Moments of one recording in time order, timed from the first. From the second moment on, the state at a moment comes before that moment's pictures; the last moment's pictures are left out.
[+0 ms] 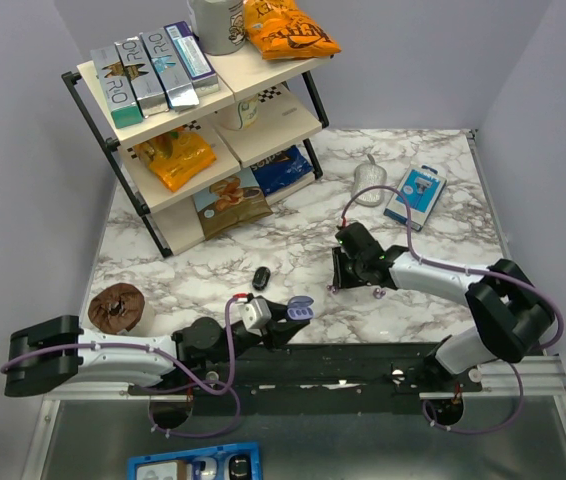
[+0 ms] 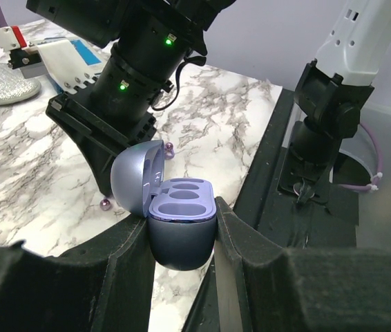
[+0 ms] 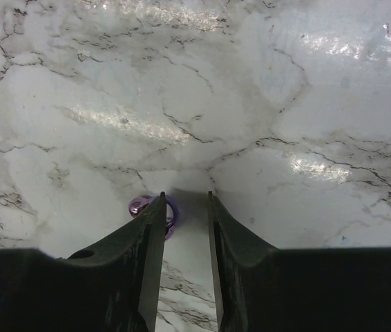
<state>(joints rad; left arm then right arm) -1.36 0.89 0.05 0.98 -0.18 -0.11 0.70 1.50 0.74 -0.26 0.07 0.47</state>
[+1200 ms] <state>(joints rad) -1.36 0.94 0.05 1.03 -0.18 -0.12 0.71 1.46 0.70 -0.23 -0.04 0.51</state>
